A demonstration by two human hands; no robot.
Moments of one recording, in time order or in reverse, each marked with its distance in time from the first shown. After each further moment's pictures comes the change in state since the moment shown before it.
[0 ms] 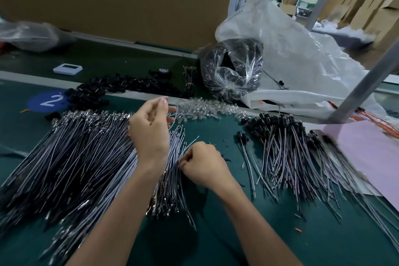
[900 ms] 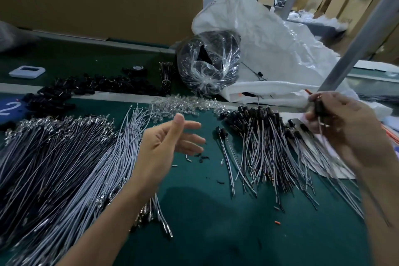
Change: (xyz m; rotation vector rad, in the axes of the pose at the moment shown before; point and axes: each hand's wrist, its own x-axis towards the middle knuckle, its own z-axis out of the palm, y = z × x) left_hand -0.034 -0.014 0.018 -0.089 -0.646 -0.023; right_hand -0.073 0.151 -0.184 1.125 0.458 -0.069
